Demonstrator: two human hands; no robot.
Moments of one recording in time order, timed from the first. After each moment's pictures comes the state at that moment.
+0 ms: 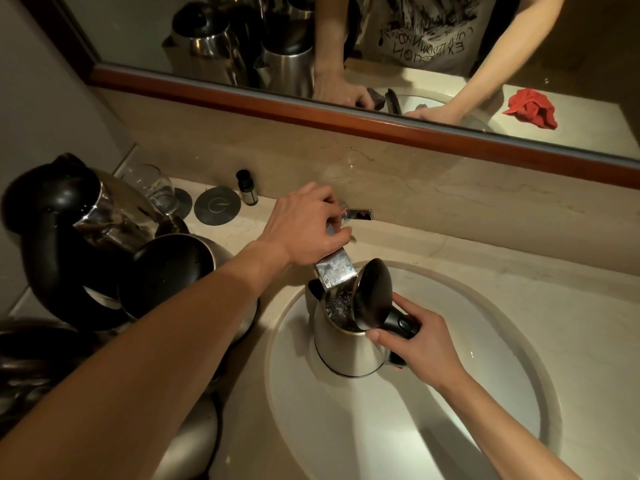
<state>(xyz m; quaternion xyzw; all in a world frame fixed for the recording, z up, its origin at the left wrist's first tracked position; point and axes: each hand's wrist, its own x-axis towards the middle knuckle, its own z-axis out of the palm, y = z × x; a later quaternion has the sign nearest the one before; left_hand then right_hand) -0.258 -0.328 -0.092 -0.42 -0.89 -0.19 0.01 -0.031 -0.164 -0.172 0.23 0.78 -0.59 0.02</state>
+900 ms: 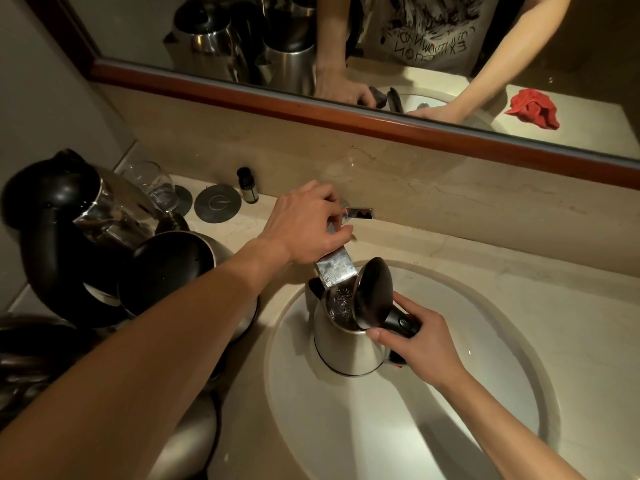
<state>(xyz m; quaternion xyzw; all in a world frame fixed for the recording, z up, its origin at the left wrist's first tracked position) -0.258 -0.328 -0.091 -0.42 -0.89 -0.19 0.01 -0.033 -0.166 -0.168 0.23 0.77 -0.59 0.02</state>
